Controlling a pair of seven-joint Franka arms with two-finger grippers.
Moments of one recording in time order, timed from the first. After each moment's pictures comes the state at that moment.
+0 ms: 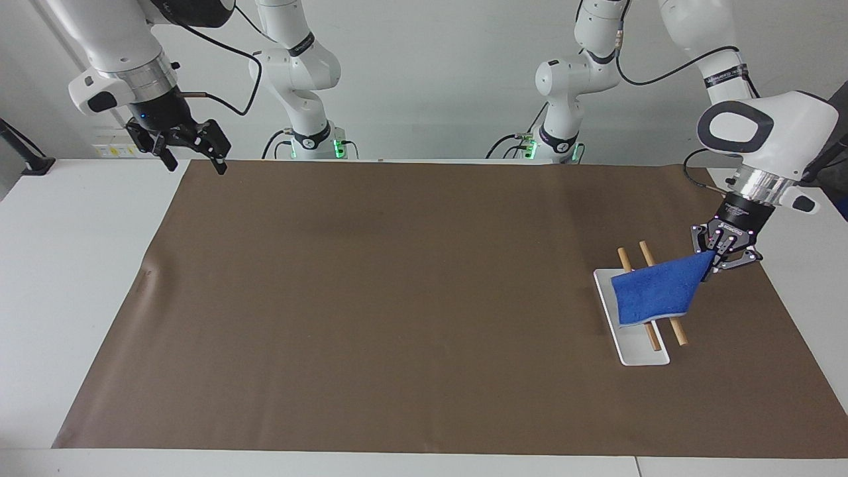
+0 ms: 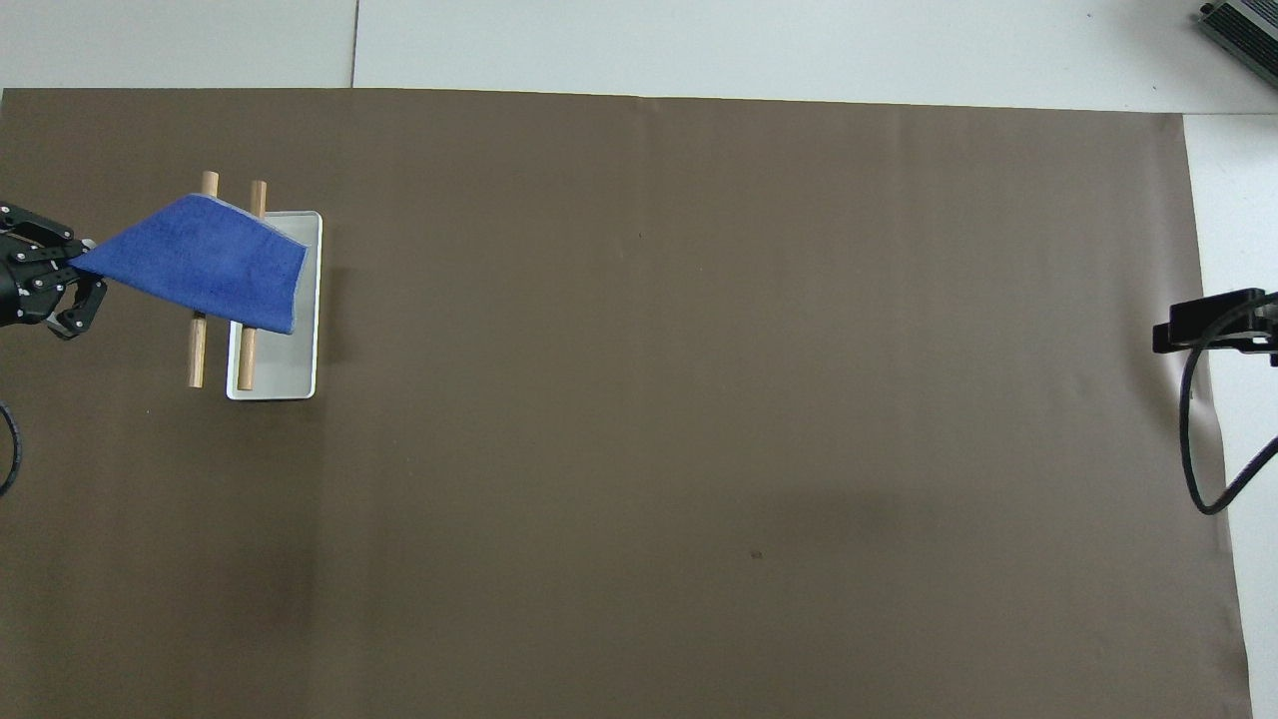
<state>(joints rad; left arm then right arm) 0.15 0.04 0.03 -2.05 -0.60 2.45 -1.30 -0.04 -0.06 -0.06 -1.60 0.02 1.55 0.03</state>
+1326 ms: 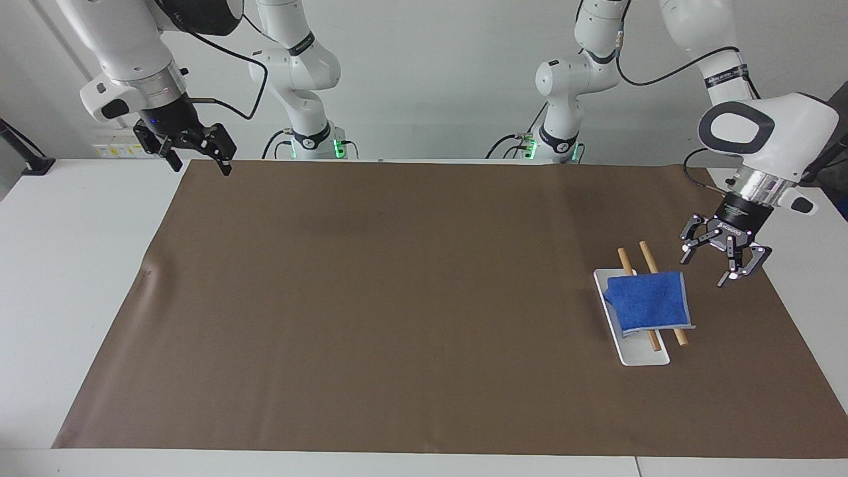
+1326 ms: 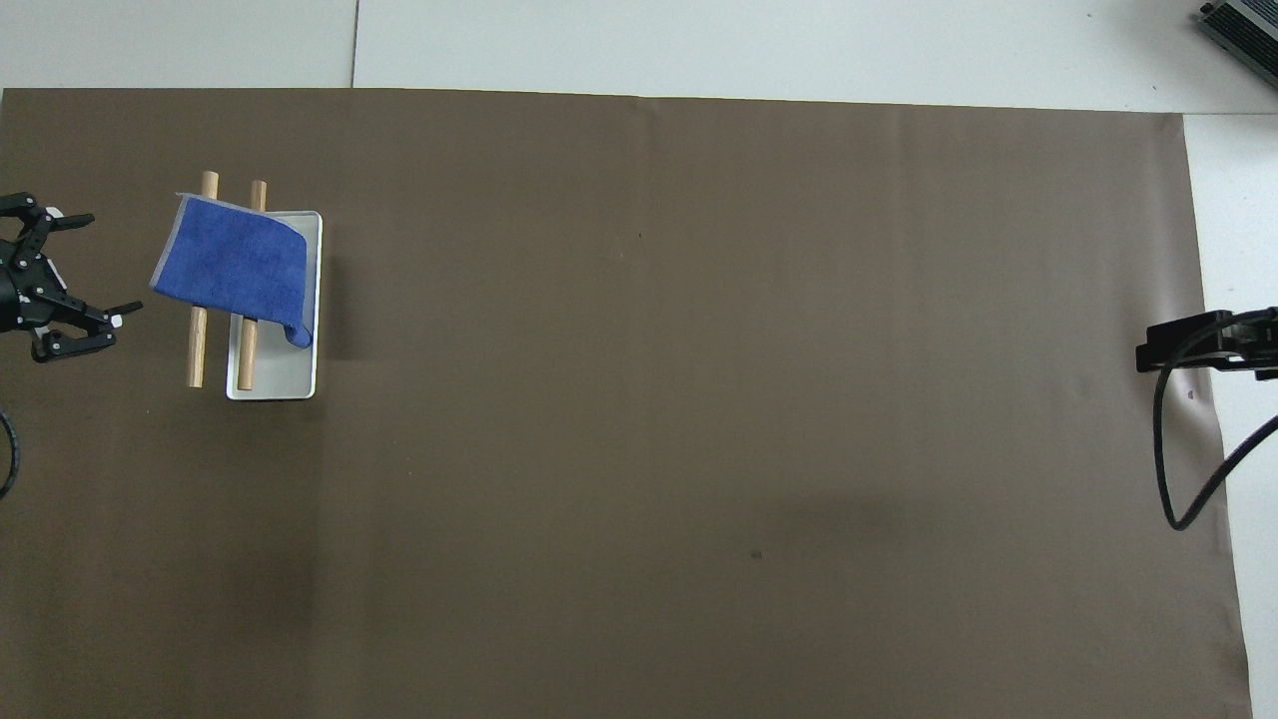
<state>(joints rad) 0.16 0.04 0.03 -2.05 -0.60 2.43 -1.25 -0.03 -0.07 -0.04 -1.65 -0.02 1.56 0.01</state>
